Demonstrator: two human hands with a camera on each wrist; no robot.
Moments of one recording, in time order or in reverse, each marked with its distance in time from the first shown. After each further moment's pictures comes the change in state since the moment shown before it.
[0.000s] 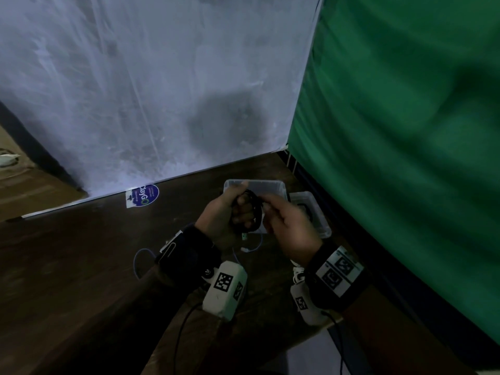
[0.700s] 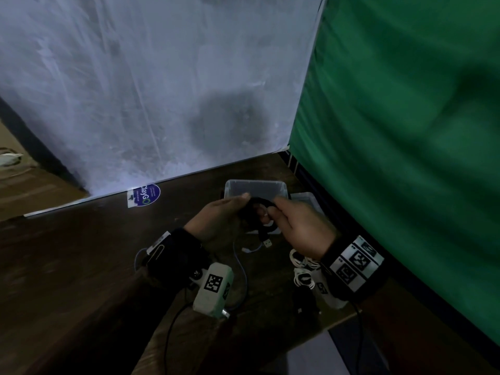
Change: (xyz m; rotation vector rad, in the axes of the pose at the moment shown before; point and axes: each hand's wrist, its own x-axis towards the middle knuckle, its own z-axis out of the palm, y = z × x) left_hand -0.014 0.009 -0.009 0.118 -0.012 -0.065; right_hand 0.006 -0.003 -0.028 -0.511 -0.152 -0.148
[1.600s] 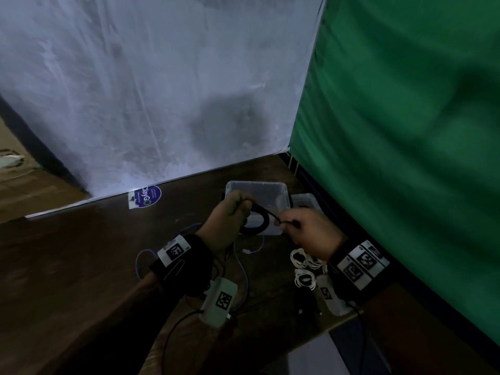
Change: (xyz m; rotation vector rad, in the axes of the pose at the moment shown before) left_hand 0.005 -0.012 0.004 0.821 0.268 0.325; right_hand -0.005 0.034 0.006 0.100 -0.091 0.164
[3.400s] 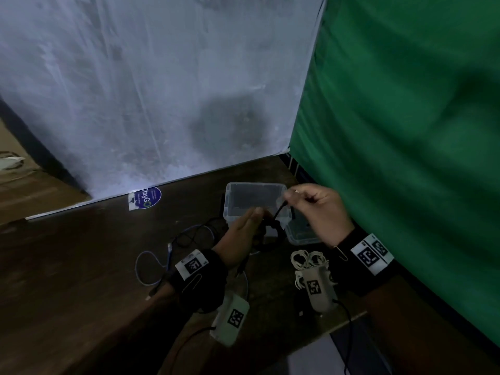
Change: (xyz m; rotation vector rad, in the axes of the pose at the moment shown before) left_hand -0.007 -0.017 0.032 -0.253 -0.109 -0.115; right_hand 0.005 -0.023 -0.020 0.611 0.383 0.009
